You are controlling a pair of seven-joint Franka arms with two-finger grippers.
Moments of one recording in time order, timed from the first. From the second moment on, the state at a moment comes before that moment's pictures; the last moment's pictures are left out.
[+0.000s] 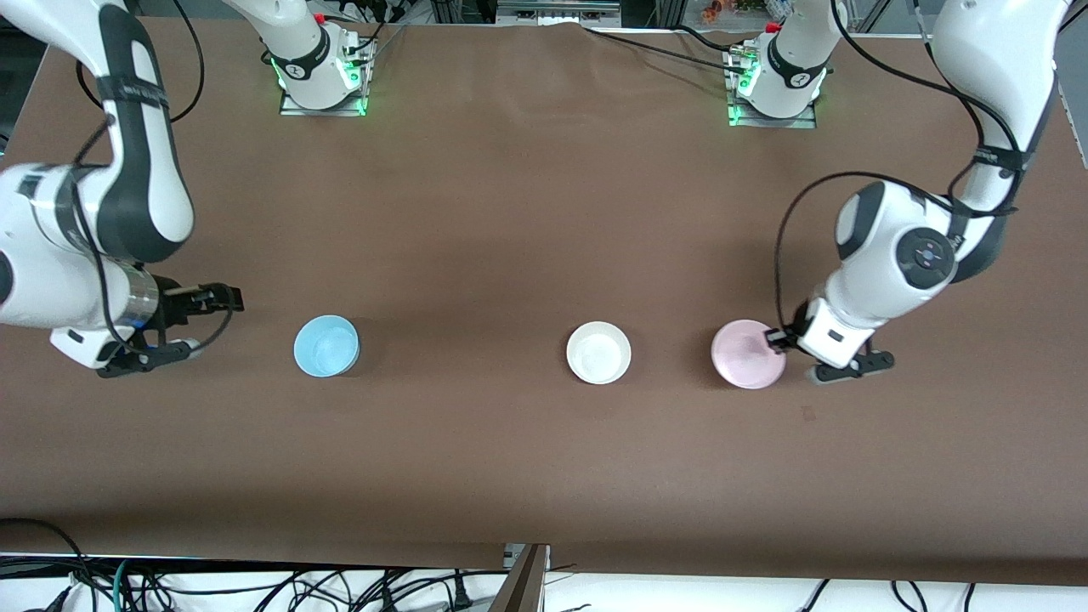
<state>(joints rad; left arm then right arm) 0.30 0.44 -0.57 -1.85 0.18 2.28 -0.63 0.19 0.46 -0.22 -1.59 0.09 1.84 -0.28</state>
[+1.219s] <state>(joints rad) 0.00 0.63 -0.61 -1.78 0.40 2.40 -1.35 0.22 0.68 -0.20 -1.65 0.24 2.12 -0.26</state>
